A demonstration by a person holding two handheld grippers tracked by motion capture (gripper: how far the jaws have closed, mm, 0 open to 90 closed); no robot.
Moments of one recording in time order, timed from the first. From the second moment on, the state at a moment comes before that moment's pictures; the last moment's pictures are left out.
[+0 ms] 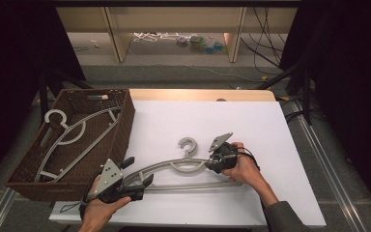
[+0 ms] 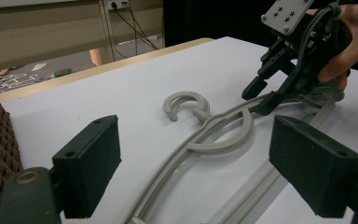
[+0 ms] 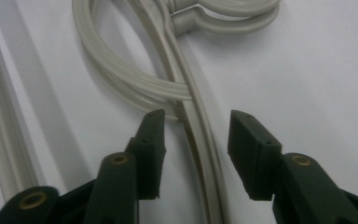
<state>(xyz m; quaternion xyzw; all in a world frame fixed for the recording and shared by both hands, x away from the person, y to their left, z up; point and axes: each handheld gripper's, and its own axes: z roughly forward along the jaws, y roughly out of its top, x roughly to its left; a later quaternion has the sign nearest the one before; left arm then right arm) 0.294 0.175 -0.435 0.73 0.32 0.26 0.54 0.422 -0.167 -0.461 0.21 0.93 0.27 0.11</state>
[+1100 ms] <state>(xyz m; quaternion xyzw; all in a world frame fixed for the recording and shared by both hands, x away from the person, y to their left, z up) 0.299 0.175 -0.435 0.74 0.32 0.26 0.54 0.408 -0.164 -0.426 0.07 0.95 0.23 0.19</state>
